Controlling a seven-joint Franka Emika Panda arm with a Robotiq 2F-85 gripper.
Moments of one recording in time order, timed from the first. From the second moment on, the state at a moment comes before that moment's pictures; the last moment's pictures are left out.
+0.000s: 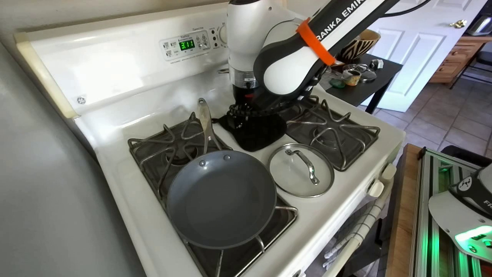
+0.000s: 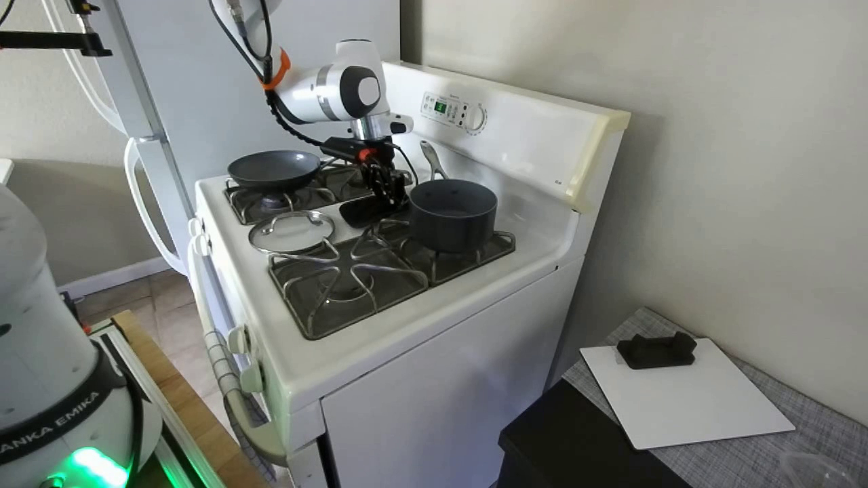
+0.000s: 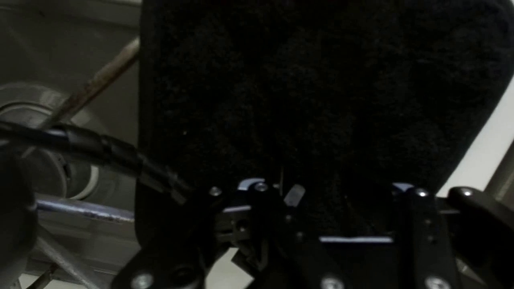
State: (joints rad) arm 0.25 0.40 -0.05 -2.04 -0.22 2.49 0.47
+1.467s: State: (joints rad) arm 0.15 0.34 0.03 -2.00 0.00 2.21 0.25
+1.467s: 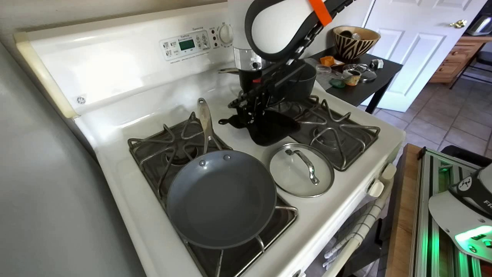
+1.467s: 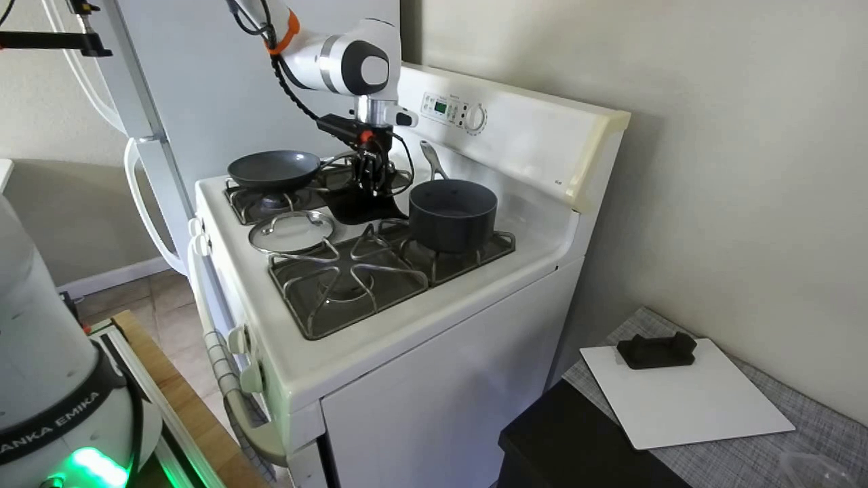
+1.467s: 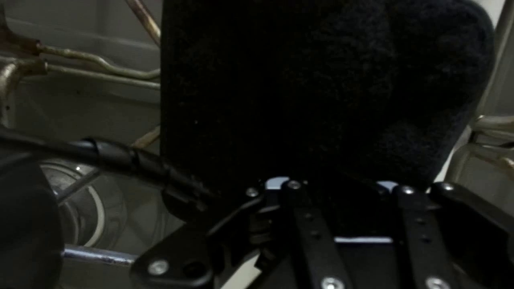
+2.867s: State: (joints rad) arm 0.15 0.05 0.13 -2.36 0.08 2.25 0.33
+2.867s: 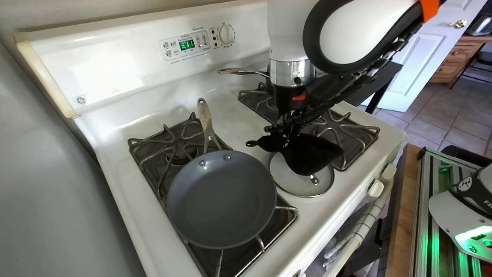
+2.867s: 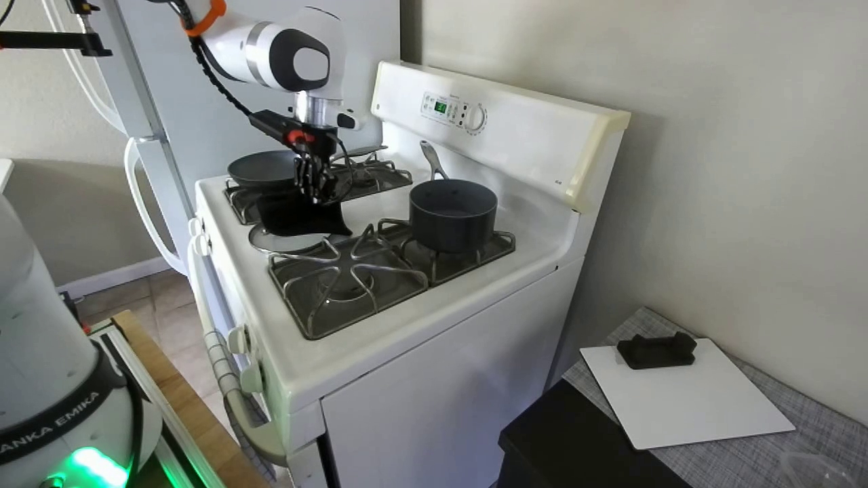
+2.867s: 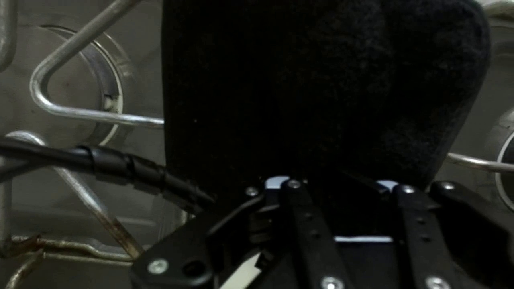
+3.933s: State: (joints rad) arm 0.15 -0.01 0.13 -2.42 0.10 2.33 0.41
